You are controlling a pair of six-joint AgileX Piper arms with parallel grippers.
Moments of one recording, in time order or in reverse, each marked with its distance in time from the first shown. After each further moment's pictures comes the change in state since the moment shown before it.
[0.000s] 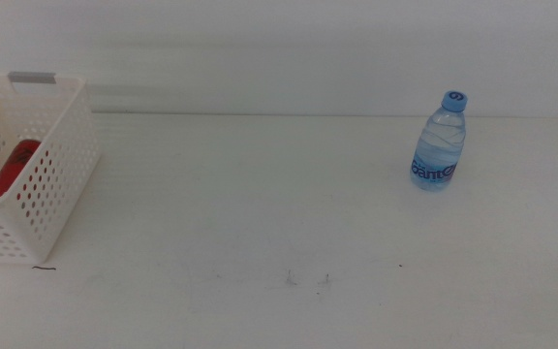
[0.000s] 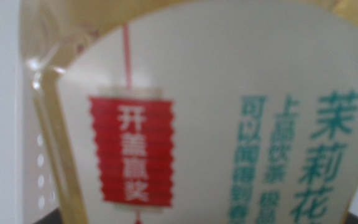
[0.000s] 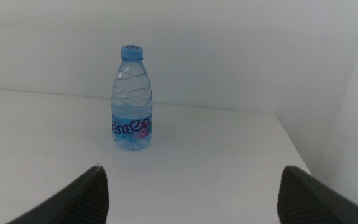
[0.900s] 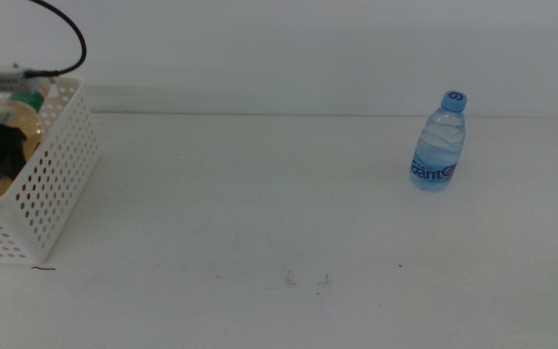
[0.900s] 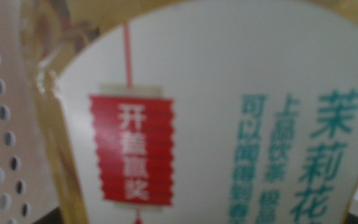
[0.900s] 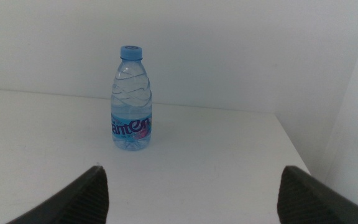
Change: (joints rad) left arm 0.003 0.327 -0.009 0.028 -0.007 0.055; right arm 0.000 0.000 0.000 0.000 0.000 0.000
